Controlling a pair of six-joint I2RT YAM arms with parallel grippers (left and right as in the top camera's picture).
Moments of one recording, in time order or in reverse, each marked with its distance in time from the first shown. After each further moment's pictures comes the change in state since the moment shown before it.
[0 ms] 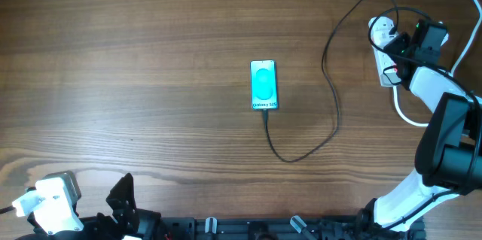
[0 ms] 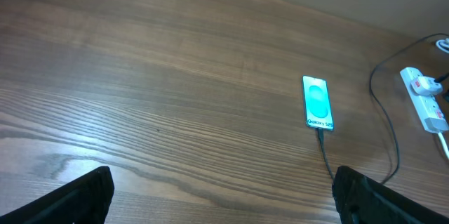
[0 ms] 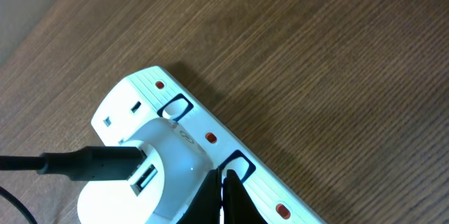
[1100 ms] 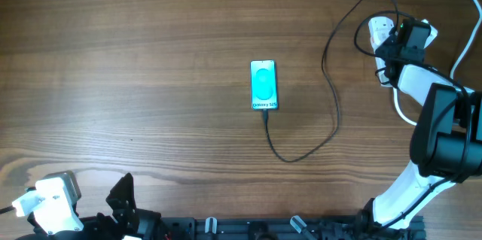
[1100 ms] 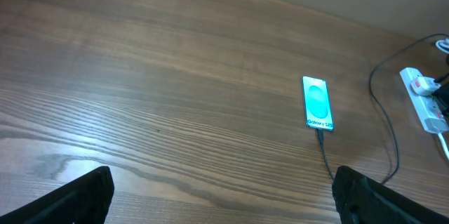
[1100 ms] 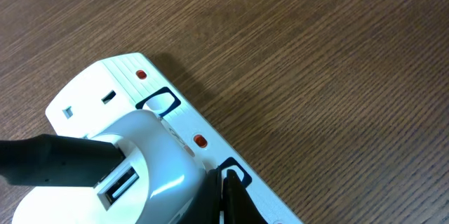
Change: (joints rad) left arm 0.000 0.000 0.000 0.001 0.000 0.000; right arm 0.058 0.072 0.006 0.052 0.151 -0.109
